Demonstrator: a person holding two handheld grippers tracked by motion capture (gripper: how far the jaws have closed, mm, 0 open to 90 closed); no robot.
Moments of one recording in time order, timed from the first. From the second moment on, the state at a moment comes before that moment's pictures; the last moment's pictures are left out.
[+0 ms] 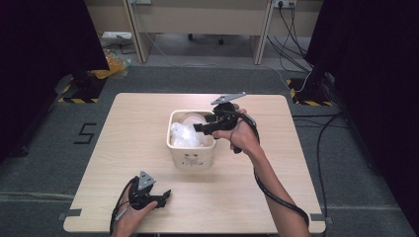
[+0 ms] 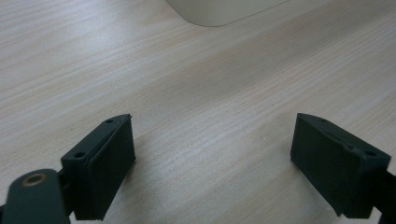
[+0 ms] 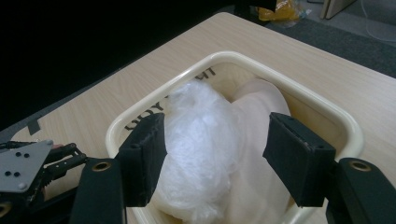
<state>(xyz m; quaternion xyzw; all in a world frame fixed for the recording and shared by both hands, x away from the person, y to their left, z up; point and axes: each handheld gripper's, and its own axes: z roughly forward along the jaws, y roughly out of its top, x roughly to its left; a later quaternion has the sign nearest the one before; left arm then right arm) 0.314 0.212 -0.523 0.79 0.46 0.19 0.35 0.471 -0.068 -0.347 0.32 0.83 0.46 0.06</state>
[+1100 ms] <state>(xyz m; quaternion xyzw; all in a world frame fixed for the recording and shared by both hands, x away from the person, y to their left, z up) 0.314 0.212 -0.523 0.79 0.46 0.19 0.35 0.424 -0.181 -0.395 0.37 0.78 0.49 0.10</state>
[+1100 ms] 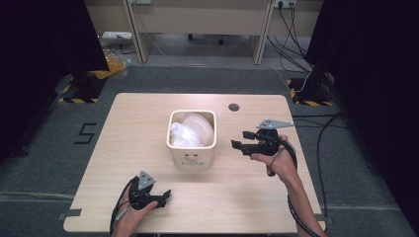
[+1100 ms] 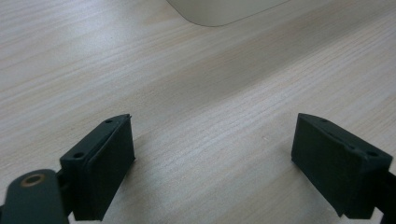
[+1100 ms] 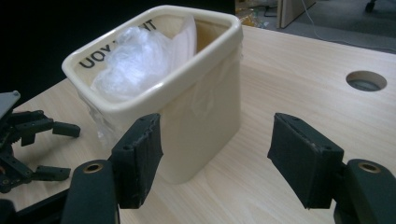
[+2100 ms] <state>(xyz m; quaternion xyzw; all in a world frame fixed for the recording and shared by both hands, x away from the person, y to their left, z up) 0.314 0.212 -0.523 0.79 0.46 0.19 0.36 0.391 -0.223 -0.456 0.41 0.77 0.47 0.10</state>
